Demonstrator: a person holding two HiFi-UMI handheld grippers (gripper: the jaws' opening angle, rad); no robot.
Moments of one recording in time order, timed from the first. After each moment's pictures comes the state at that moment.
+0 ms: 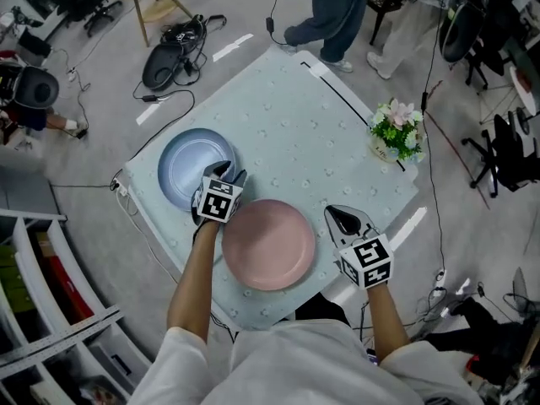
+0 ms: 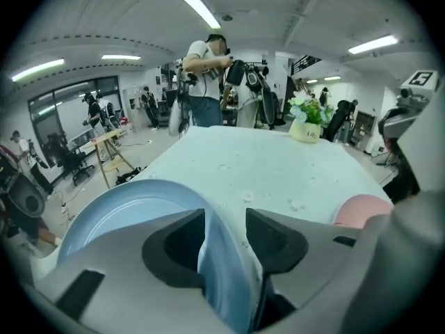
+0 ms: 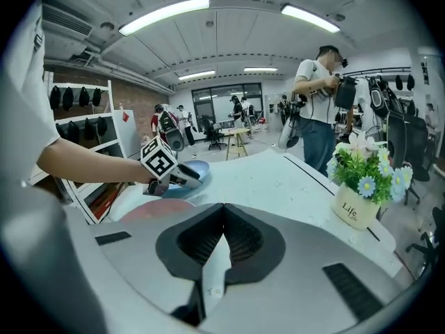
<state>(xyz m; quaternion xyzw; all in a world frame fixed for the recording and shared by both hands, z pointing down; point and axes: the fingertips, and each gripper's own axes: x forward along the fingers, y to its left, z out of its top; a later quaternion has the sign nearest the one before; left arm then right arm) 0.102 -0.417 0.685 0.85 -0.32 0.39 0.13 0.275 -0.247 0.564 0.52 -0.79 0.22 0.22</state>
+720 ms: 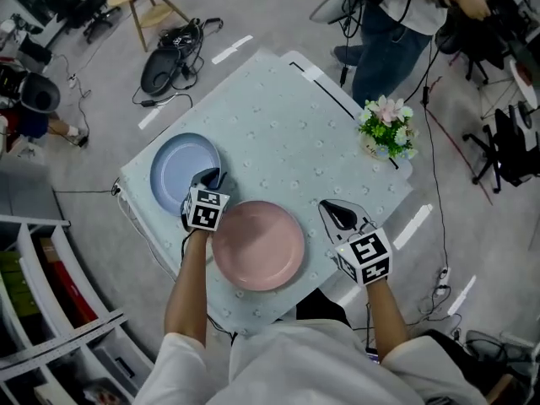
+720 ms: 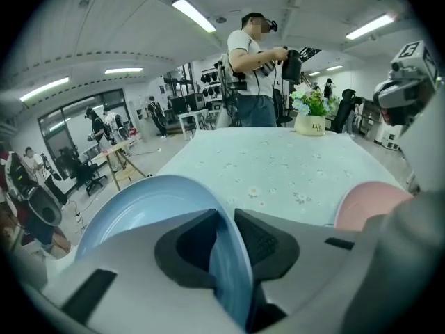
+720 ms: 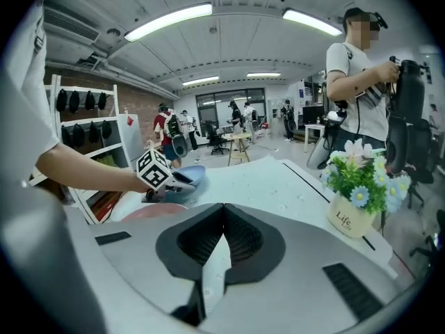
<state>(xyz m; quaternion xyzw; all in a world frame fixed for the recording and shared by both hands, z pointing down) 0.092 -0.415 0.686 0.84 -0.36 0.39 0.09 0.295 -0.253 0.550 0.51 -0.81 0.20 0.21</state>
